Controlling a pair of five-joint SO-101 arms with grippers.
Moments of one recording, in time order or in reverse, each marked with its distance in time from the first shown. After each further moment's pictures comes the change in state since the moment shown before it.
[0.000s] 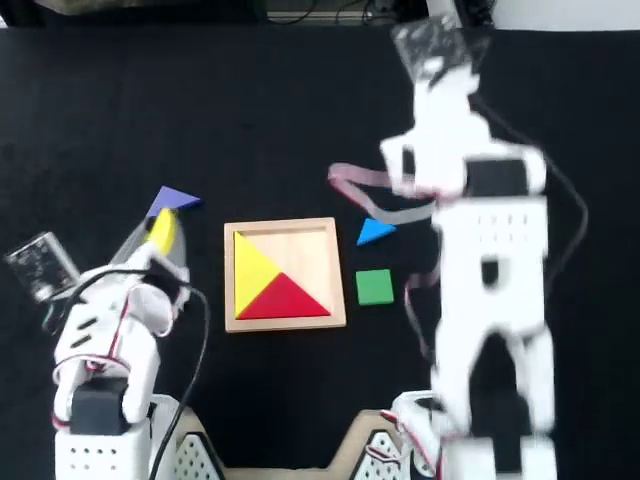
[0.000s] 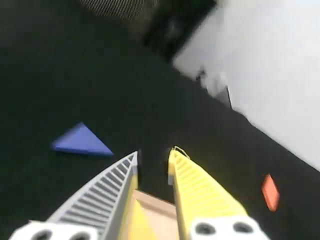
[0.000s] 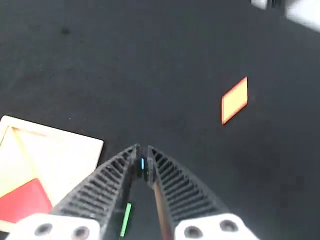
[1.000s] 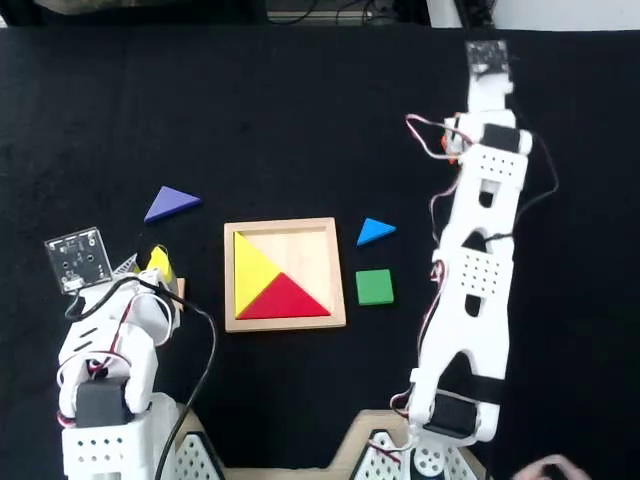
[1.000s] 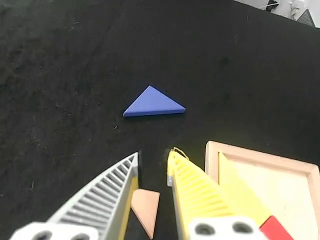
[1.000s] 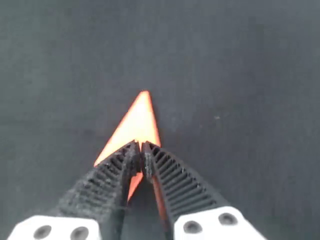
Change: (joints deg) left arm -6.0 -2.2 7.0 8.7 -20.6; right arm 18.5 101.5 -90.0 -14.1 4.2
